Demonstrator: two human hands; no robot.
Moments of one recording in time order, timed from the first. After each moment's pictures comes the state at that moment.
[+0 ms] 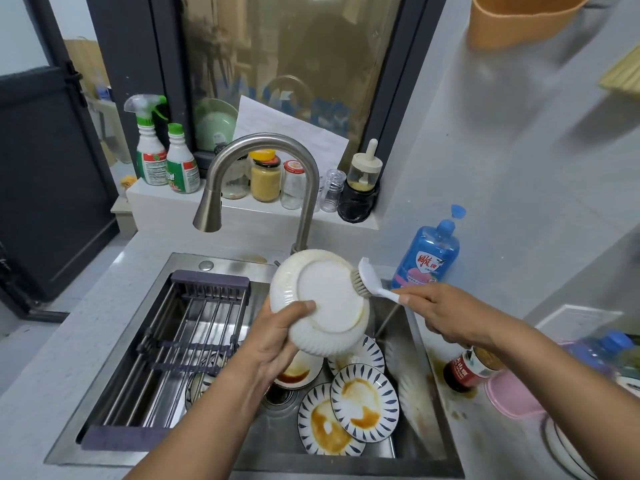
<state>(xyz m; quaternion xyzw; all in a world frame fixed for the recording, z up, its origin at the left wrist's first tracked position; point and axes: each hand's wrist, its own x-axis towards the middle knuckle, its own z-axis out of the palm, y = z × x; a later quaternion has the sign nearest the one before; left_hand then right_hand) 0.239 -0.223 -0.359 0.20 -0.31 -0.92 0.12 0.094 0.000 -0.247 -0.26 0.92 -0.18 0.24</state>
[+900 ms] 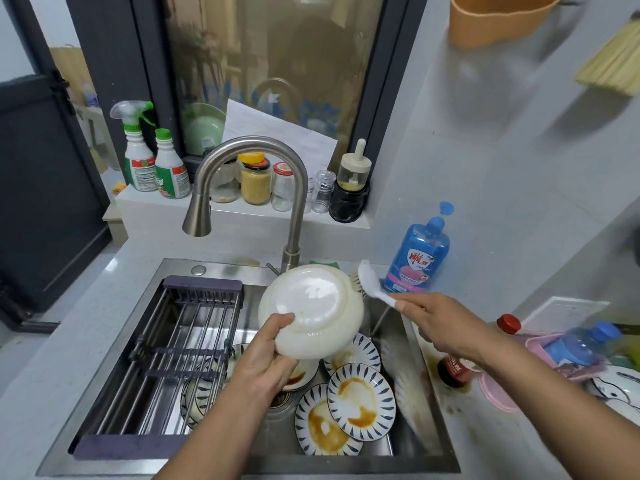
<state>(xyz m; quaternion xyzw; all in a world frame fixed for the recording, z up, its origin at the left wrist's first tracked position) 0.245 -0.210 -0.378 0.26 -0.13 -0.96 0.05 0.111 0.013 -0.259 -0.24 0.93 -0.22 0.19</state>
